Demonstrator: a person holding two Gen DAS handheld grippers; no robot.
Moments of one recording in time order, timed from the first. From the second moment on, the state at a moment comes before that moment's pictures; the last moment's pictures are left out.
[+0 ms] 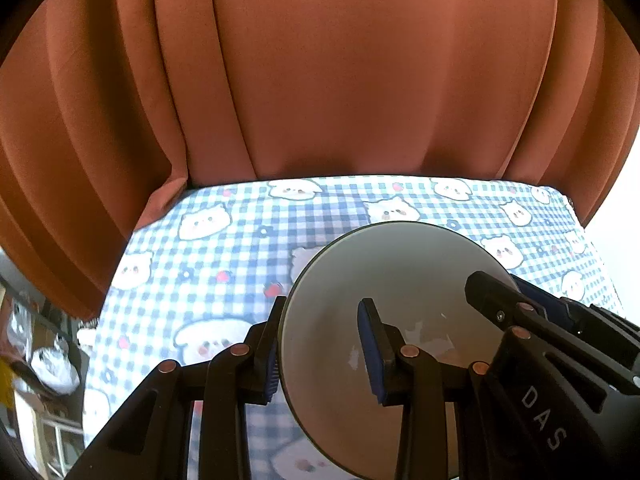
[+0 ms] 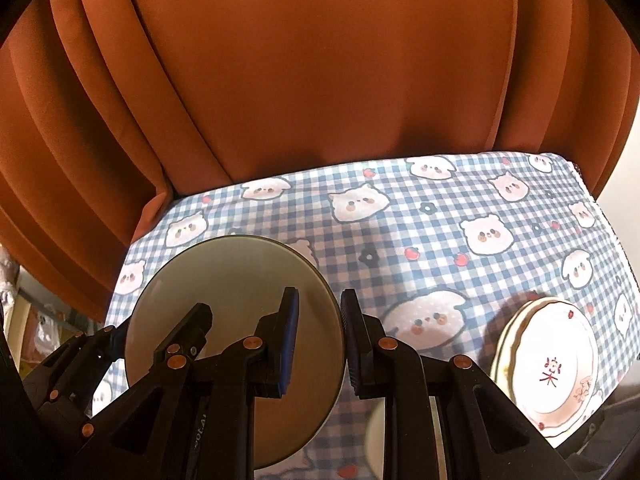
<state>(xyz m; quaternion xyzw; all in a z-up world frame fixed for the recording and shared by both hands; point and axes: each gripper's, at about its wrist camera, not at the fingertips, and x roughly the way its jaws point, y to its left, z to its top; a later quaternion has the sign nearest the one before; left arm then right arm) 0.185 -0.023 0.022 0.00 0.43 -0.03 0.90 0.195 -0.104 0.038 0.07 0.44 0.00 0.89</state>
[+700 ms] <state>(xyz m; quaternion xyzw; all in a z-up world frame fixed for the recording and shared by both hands) 0.125 -0.124 0.001 -0.01 0.44 0.00 0.90 0.135 -0.212 0.017 0.06 0.45 0.04 0.89</state>
